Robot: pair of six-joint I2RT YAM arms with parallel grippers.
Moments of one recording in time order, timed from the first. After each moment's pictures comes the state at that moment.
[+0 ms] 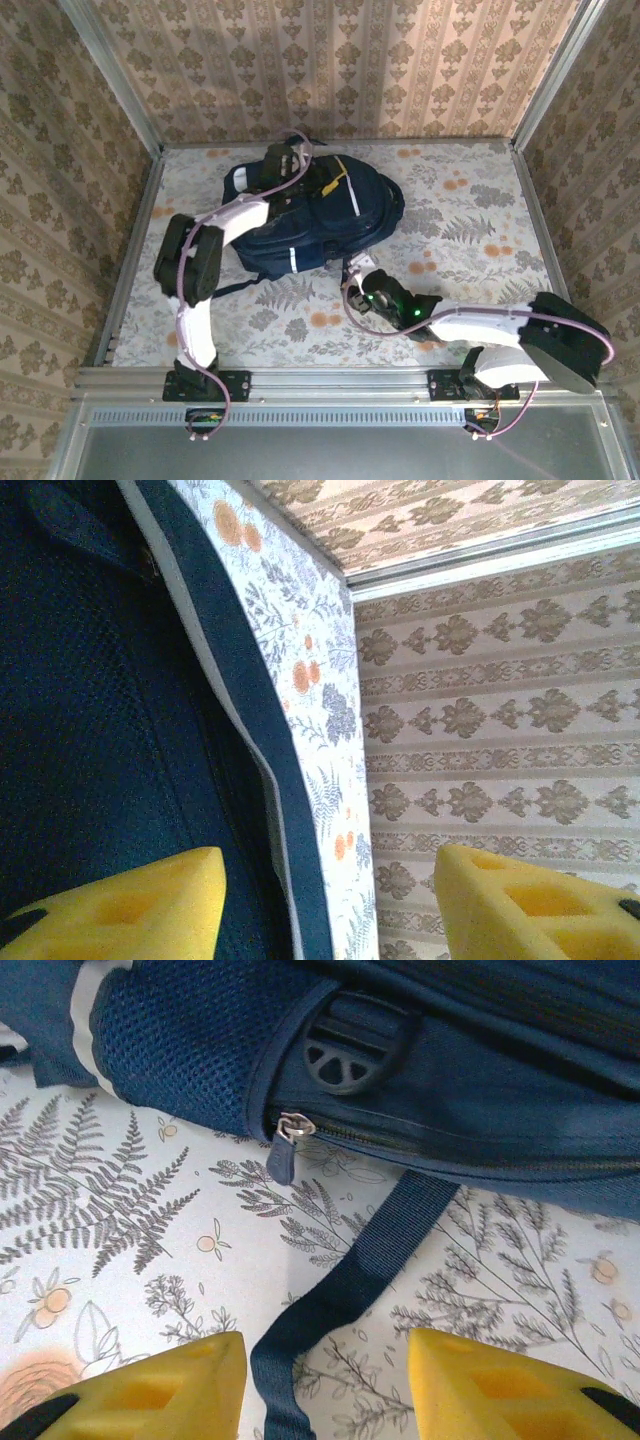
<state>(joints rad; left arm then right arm) -0.48 1.93 1.35 0.24 0.62 -1.08 0.95 1.34 0.47 0.25 0.35 0.16</state>
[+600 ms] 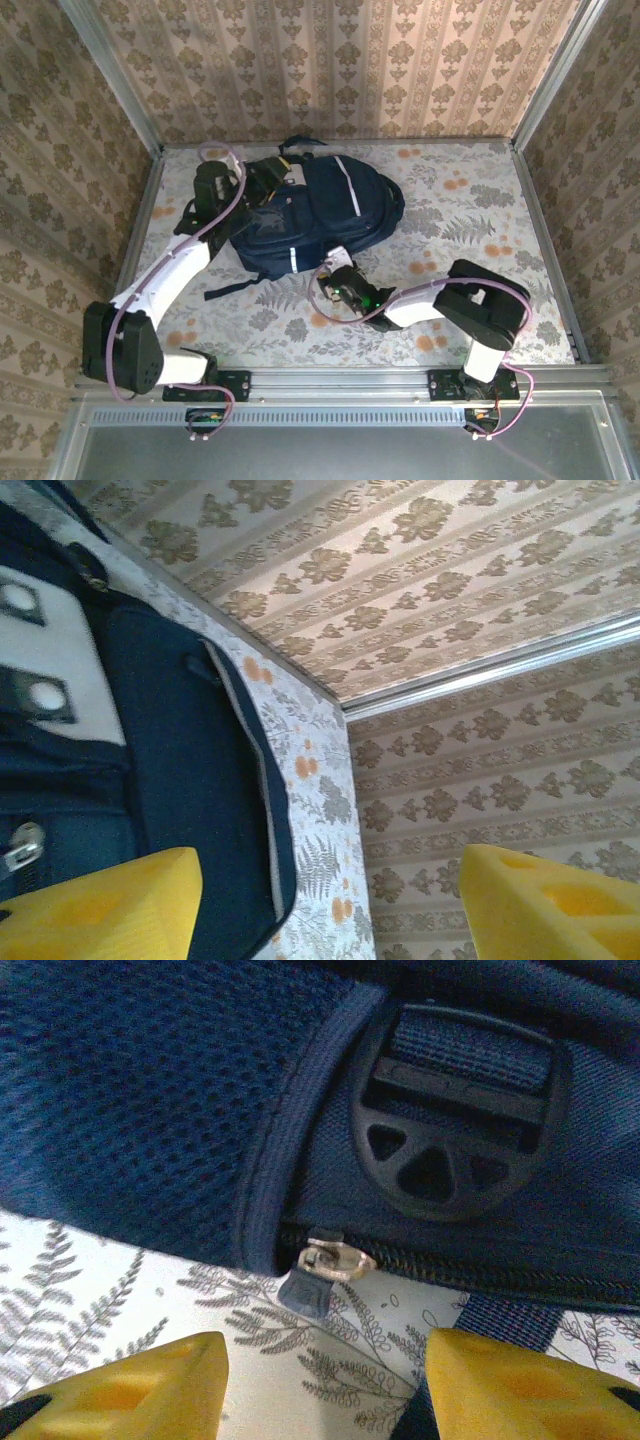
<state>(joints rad) -0.35 1.32 0.97 0.12 0.42 -1.04 0.97 1.77 0.66 0.48 0.49 0.27</state>
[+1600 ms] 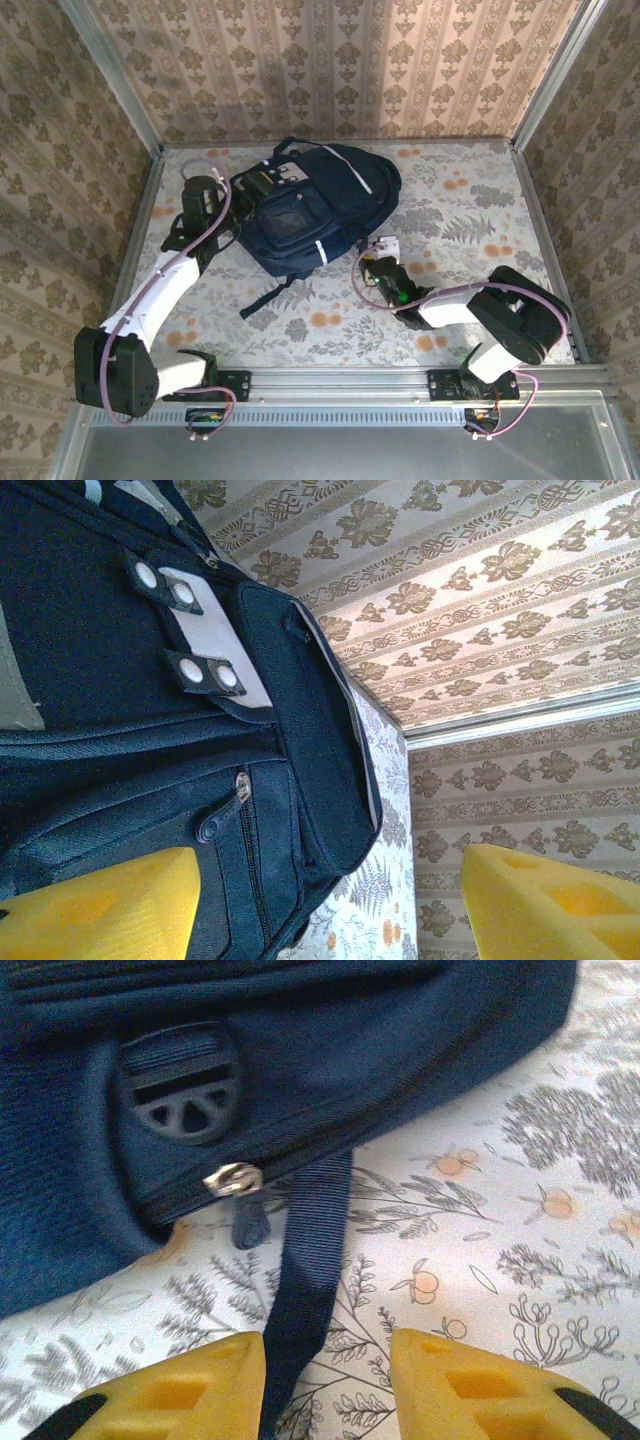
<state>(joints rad) -0.28 1.20 0.87 -0.01 0.34 -1.02 0.75 1.54 0.41 0.59 0.49 0.37</state>
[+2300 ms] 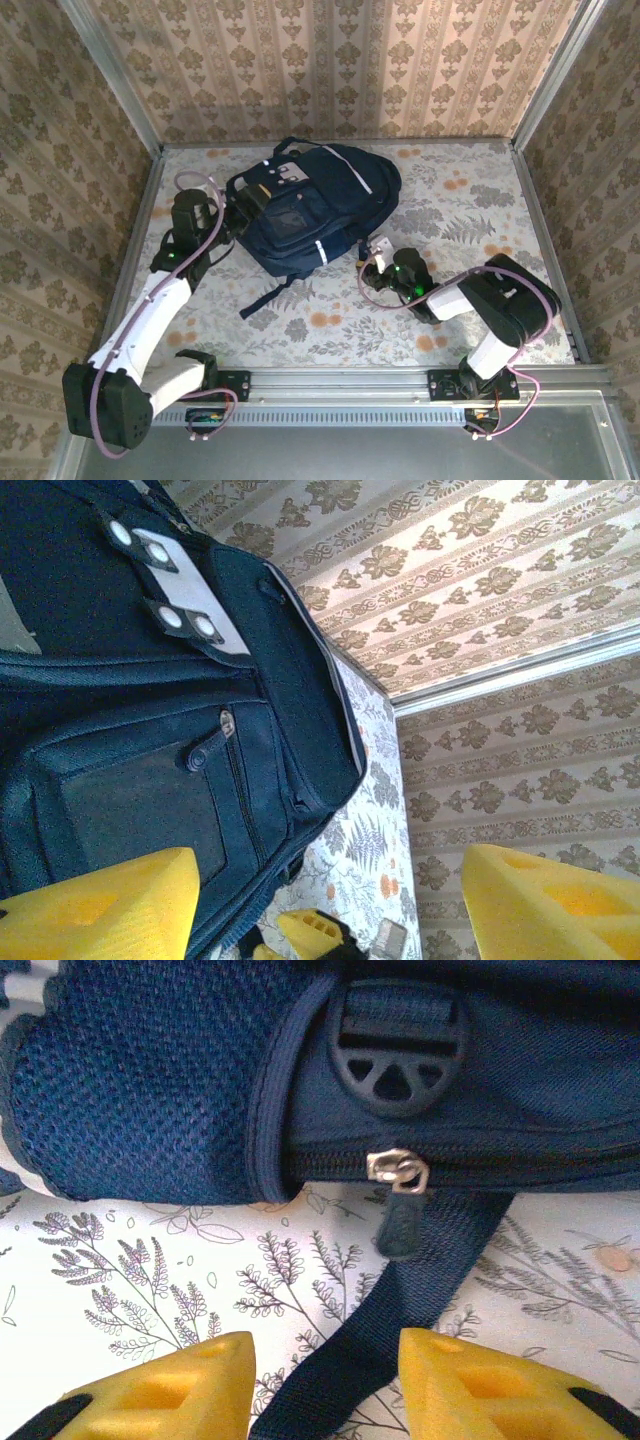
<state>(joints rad) -0.28 1.04 0.80 -0.08 0.41 -0.97 0.55 1.67 0.36 0.88 -0.06 -0.04</state>
